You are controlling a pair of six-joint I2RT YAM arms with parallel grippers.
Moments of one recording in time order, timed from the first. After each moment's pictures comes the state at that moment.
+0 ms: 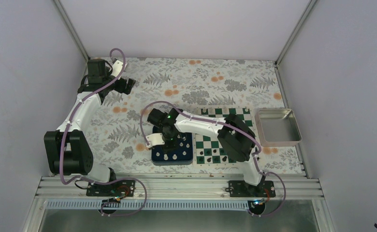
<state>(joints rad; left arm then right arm) 0.03 1.48 1.17 -0.32 0.33 0.37 1.07 2.06 1.57 -0.94 -0.23 -0.78</state>
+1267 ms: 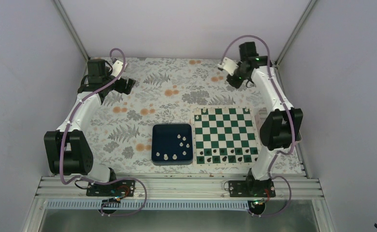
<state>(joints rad) 0.03 1.48 1.17 -0.32 0.33 0.37 0.21 1.84 1.83 -1.01 -0.16 -0.82</state>
